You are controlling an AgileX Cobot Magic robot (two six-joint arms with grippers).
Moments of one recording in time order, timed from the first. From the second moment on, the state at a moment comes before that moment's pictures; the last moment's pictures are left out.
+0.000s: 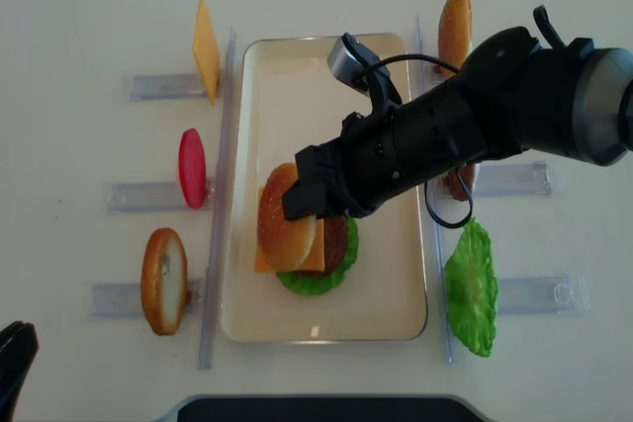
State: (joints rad) left arm 0.15 -0.02 -0.48 -0.22 1.13 0.27; right arm 0.63 1.76 -0.99 1.44 0.79 -0.83
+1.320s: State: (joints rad) left arm 0.15 -0.02 -0.48 -0.22 1.13 0.27; right arm 0.63 1.76 -0.99 1.36 0.78 -0.84
